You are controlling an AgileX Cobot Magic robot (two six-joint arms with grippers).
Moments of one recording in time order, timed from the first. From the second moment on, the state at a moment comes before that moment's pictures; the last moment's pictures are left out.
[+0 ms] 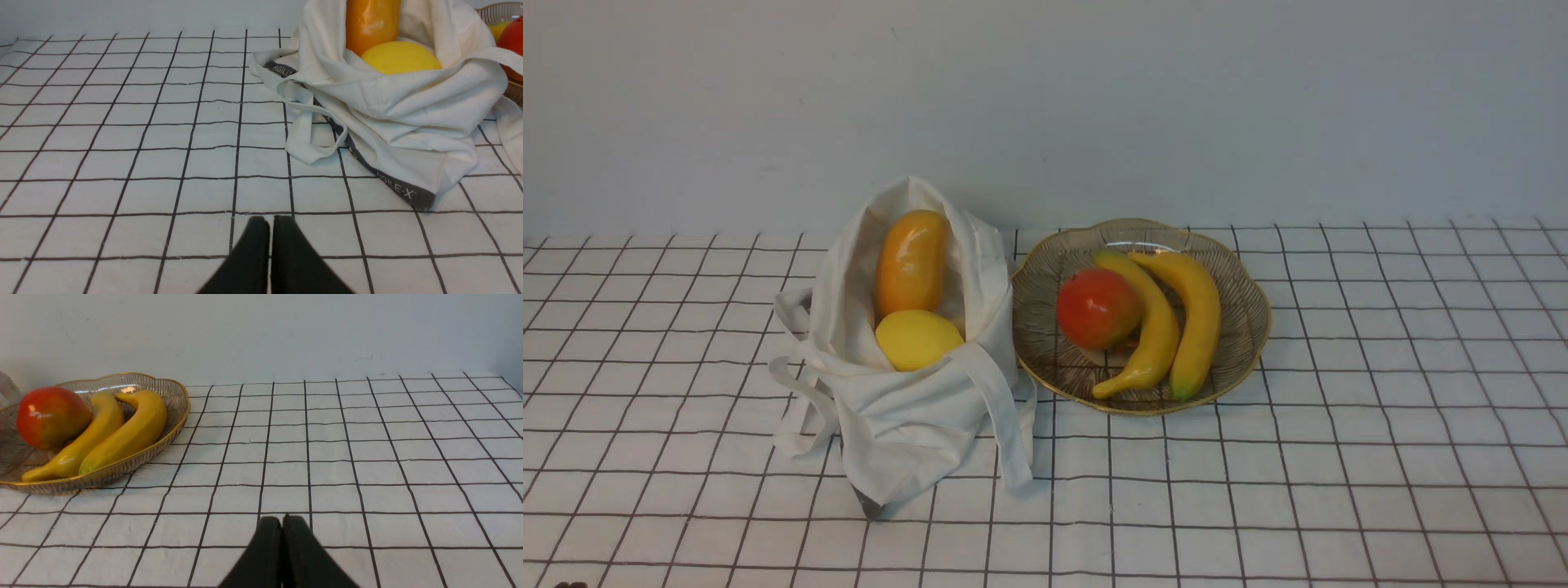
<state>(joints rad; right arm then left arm) 0.01 -0.01 0.03 -0.02 0.36 0.07 -0.04 -0.01 0.03 0.00 0.38 -0.01</state>
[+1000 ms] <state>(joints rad) 0.01 -0.01 0.03 -0.02 0.36 0.07 -0.04 -0.01 0.03 -0.58 0.36 -0.30</state>
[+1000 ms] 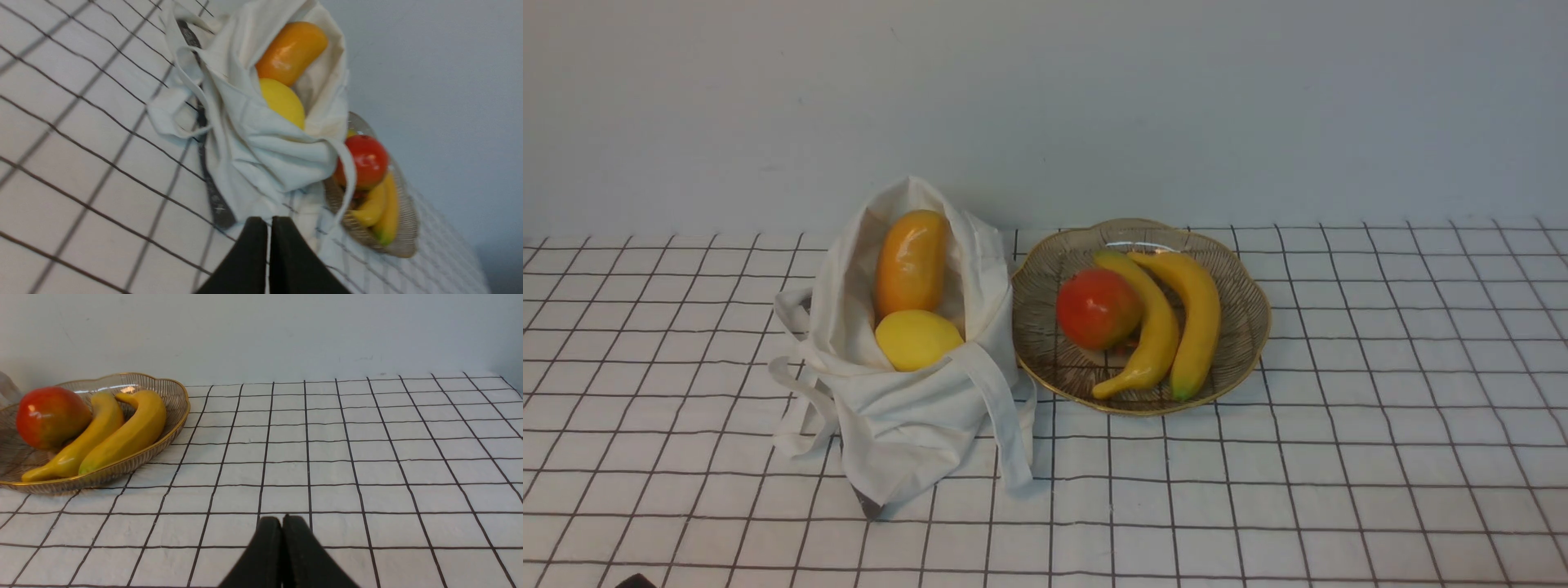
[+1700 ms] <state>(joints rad) 0.01 -0.01 0.03 -0.02 0.36 0.07 -0.04 0.63 -0.49 -0.33 1.02 -0.09</state>
